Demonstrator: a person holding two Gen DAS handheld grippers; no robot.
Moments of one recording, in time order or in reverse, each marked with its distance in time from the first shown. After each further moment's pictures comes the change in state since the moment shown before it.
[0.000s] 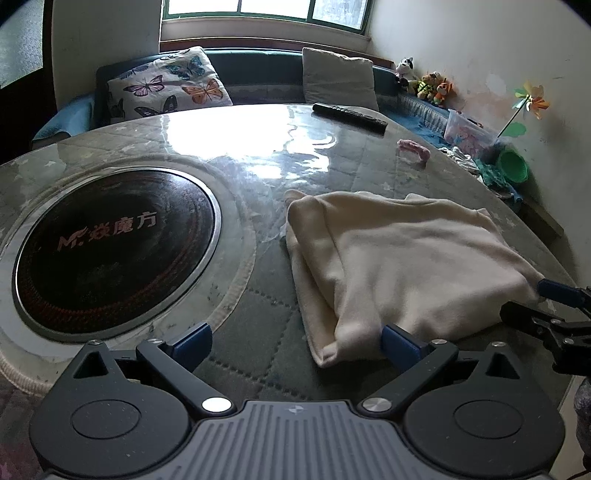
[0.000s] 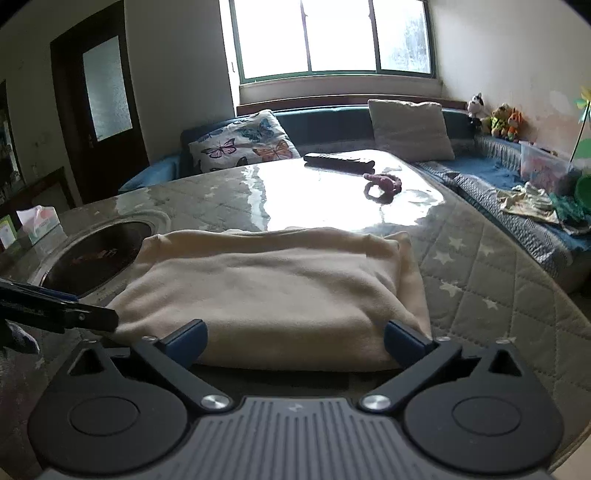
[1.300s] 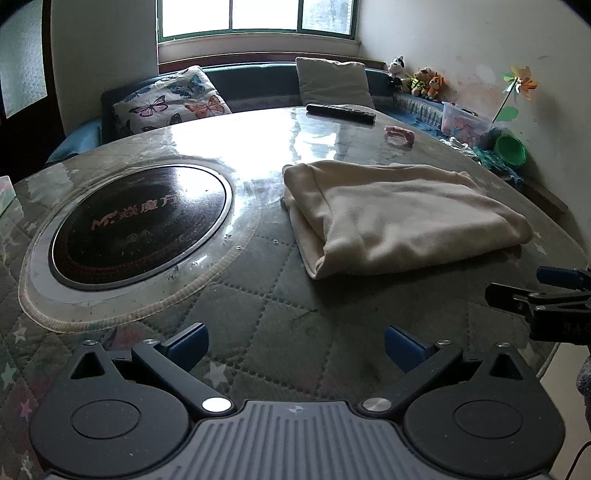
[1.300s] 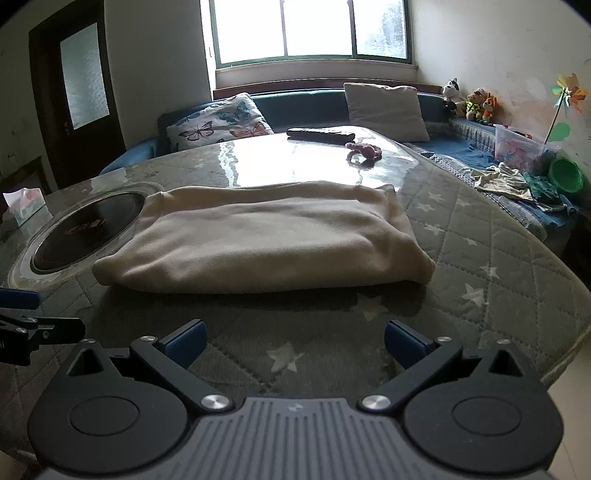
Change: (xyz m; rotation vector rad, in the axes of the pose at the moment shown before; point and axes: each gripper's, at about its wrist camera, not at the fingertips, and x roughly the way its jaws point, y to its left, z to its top) left arm -0.039 -0.015 -0.054 0.084 -0.045 0.057; right arm -0.026 0.024 -0.040 0.036 0.054 -0.085
